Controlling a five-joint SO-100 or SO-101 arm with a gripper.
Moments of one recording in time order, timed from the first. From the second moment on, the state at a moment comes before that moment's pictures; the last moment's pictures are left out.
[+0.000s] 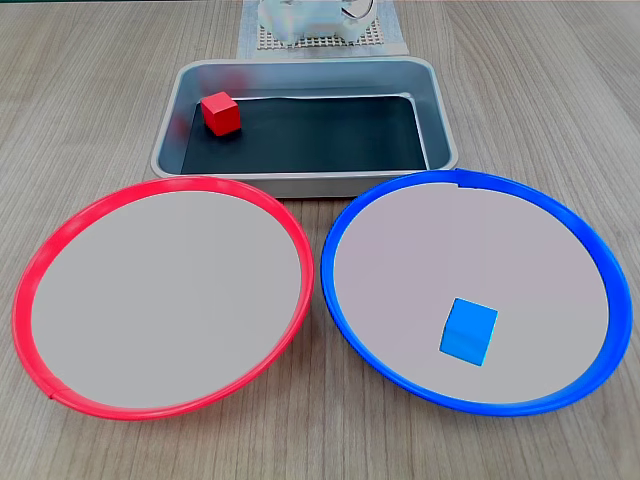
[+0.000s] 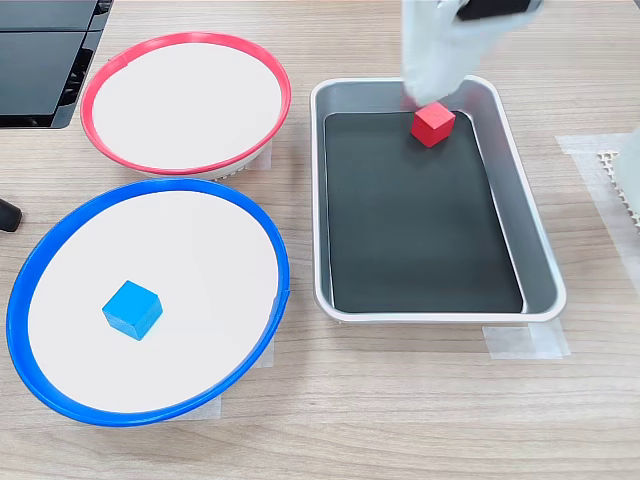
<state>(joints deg) 9.4 102.5 96.0 96.4 -117.4</state>
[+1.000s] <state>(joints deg) 30.4 99.5 121.9 64.6 -154.5</state>
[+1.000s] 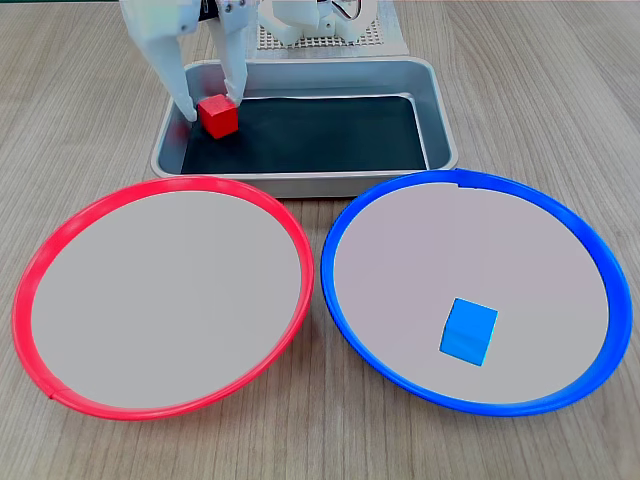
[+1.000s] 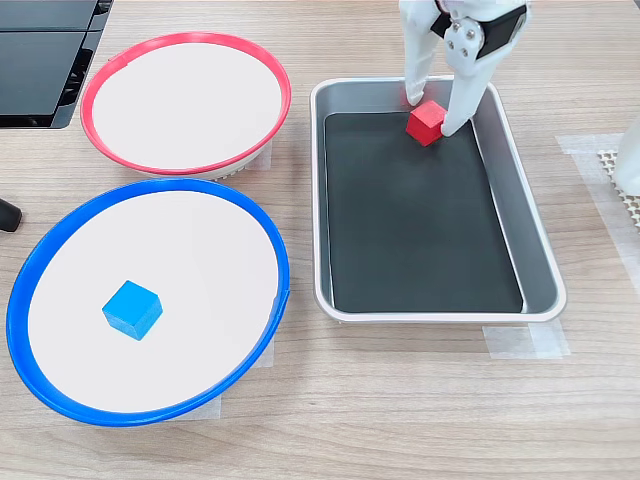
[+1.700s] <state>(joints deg) 9.1 97.9 96.3 68.4 -102.4</state>
